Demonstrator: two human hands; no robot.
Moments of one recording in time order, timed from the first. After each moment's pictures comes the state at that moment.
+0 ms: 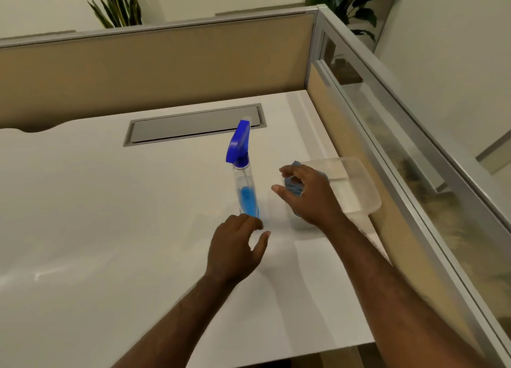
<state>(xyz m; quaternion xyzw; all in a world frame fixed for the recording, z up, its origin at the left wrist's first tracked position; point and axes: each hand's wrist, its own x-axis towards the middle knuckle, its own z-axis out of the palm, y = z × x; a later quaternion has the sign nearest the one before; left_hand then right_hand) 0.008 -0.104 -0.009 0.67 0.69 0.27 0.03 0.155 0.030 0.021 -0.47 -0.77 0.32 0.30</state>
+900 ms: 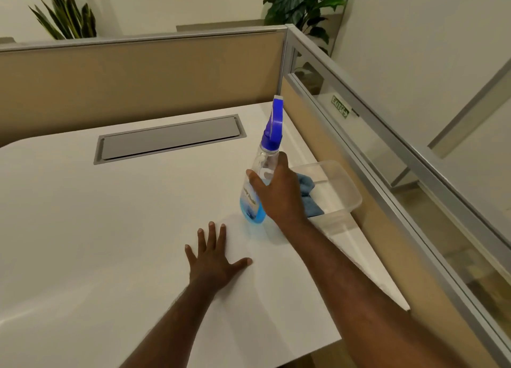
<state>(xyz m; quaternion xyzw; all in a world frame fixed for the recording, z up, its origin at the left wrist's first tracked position) -0.060 -0.095 -0.100 0.58 0.78 0.01 0.24 0.079 0.005 0.054 -0.57 -0.65 0.30 0.40</state>
